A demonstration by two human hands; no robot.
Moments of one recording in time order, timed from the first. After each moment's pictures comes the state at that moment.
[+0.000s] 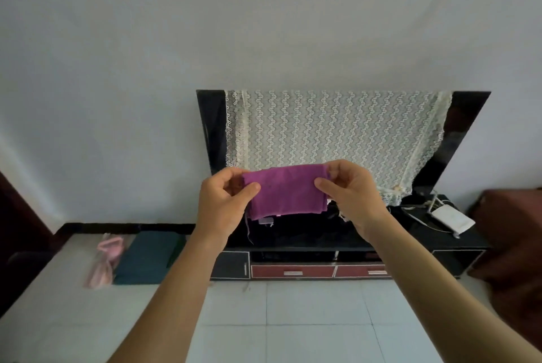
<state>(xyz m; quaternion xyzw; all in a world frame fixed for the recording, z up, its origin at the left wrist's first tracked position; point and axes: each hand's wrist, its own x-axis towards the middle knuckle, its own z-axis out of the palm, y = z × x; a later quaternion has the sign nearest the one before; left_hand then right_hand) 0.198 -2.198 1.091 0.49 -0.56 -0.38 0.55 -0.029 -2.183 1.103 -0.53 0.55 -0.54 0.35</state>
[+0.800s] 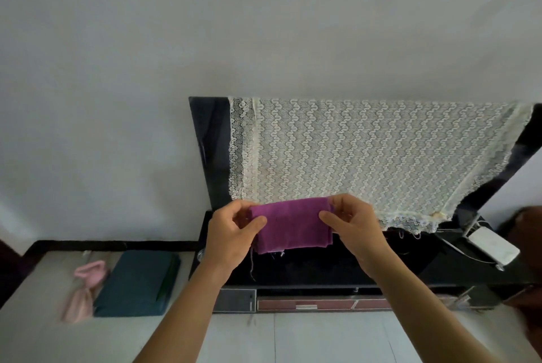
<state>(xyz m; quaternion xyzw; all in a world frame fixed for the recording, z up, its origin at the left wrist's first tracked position) 0.229 -2.450 1.006 0.52 -0.57 -0.42 0.47 0.002 -2.422 1.024 -0.48 0.61 -0.51 0.38</state>
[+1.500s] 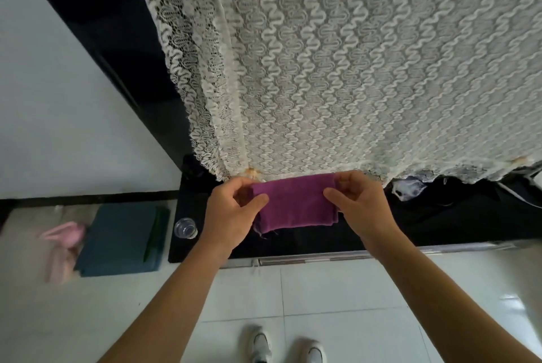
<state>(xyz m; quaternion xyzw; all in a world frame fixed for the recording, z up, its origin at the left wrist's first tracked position) 0.186 -2.666 0.803 0.59 -0.55 -0.48 0.35 -0.037 -2.630 0.811 -0.37 0.68 -0.46 0.44</state>
